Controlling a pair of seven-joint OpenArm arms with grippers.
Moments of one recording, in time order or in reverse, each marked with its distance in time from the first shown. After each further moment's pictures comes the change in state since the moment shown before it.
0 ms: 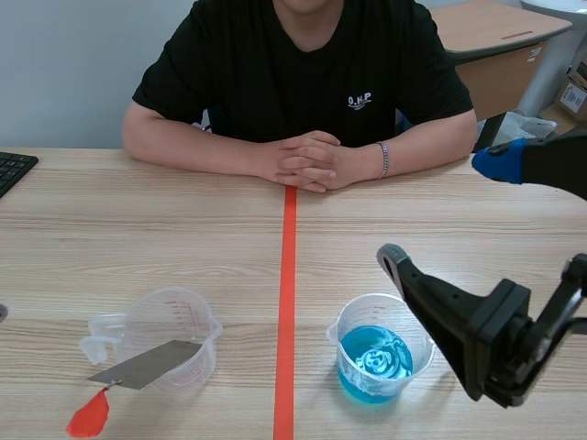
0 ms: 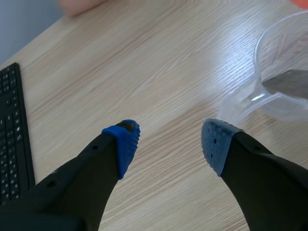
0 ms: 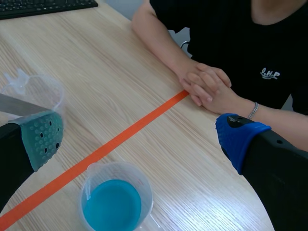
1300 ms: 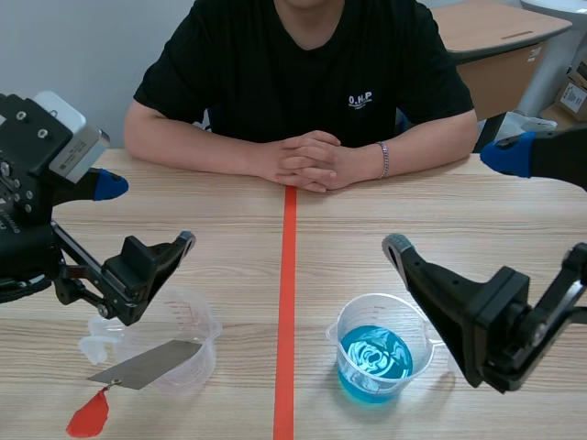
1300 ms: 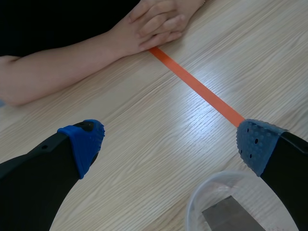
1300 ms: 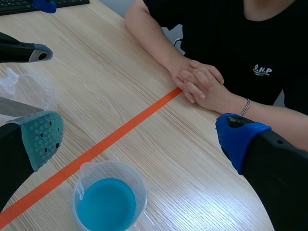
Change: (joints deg) left arm -33.0 9.3 24.7 0.8 0.4 -3.6 15.0; right arm 0.0 0.0 0.1 0.3 0.0 -1.9 -1.1
